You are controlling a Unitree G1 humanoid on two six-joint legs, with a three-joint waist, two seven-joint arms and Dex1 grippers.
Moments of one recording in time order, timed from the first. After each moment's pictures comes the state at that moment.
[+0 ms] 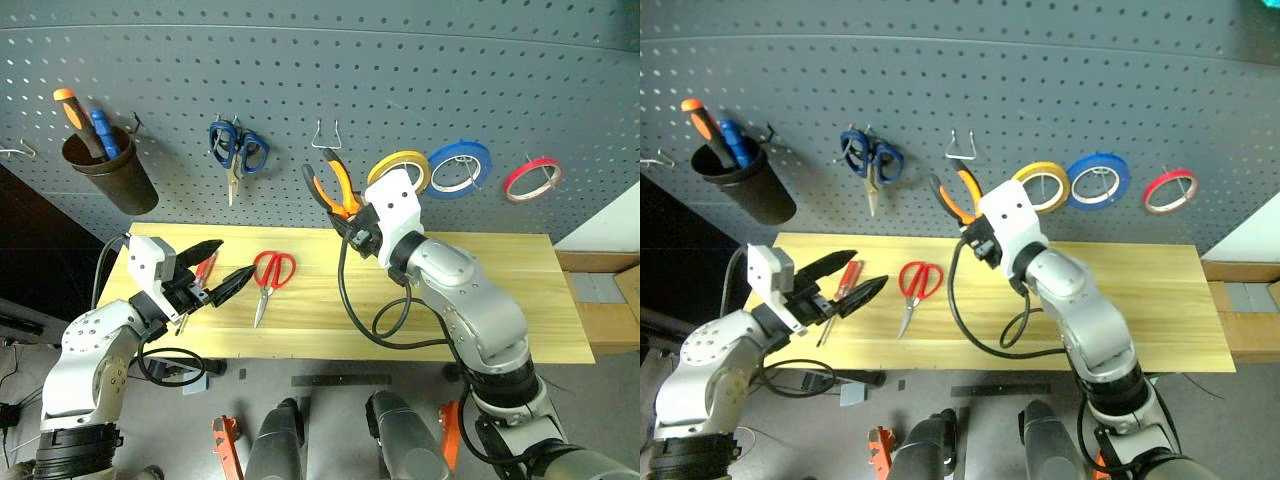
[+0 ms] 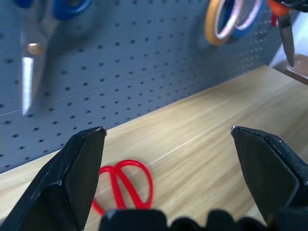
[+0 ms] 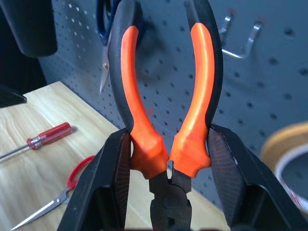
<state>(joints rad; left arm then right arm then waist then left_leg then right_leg) -0.09 0.61 0.30 -0.12 -0.53 0.28 -0.83 -0.61 -0.14 0.27 -0.39 0.09 0.79 0.28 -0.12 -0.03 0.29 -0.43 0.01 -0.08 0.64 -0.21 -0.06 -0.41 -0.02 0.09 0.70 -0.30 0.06</state>
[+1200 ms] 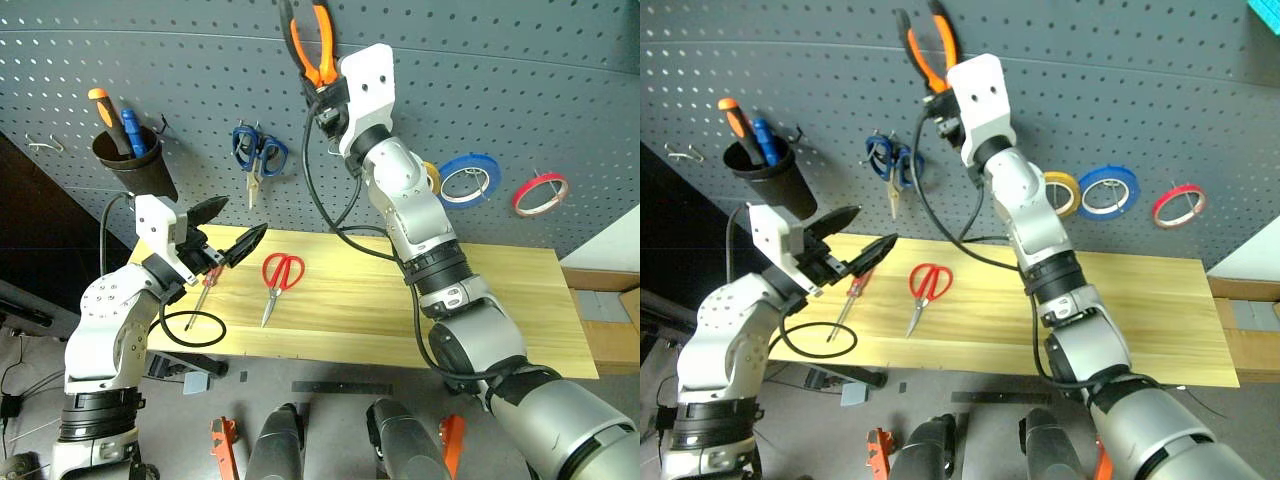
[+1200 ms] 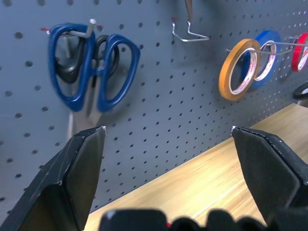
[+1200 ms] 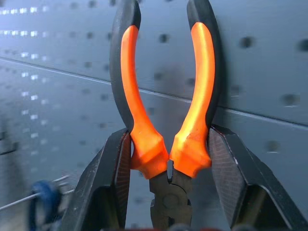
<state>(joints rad) -0.29 0.57 0.24 -0.12 -0.49 0.25 -0.73 -1.18 0.04 0.06 0.60 0.03 -0.08 0.13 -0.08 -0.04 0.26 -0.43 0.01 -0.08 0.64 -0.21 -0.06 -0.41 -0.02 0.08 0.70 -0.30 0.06</state>
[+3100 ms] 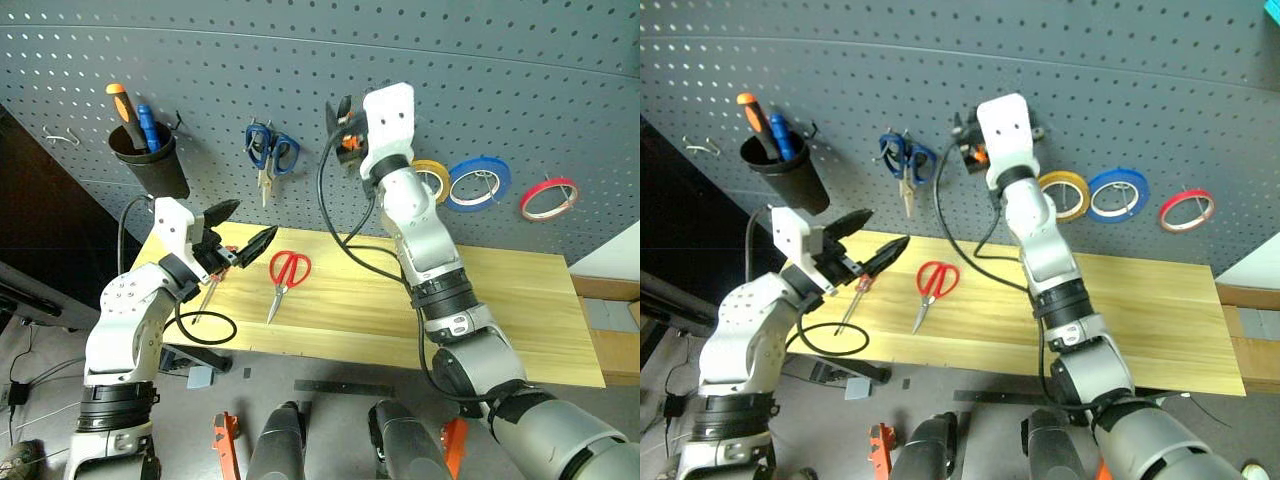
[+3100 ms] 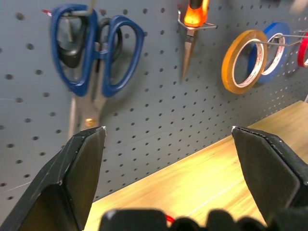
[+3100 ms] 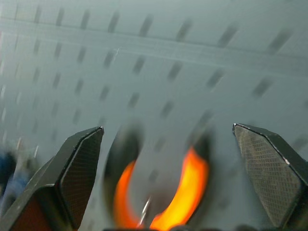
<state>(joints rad) -0.31 0.52 0.20 -0.07 -0.43 0.23 -0.73 -1.01 0.04 0.05 0.30 -0.09 0.09 -0.02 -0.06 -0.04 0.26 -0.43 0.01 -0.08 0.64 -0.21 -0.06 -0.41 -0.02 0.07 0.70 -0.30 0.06</state>
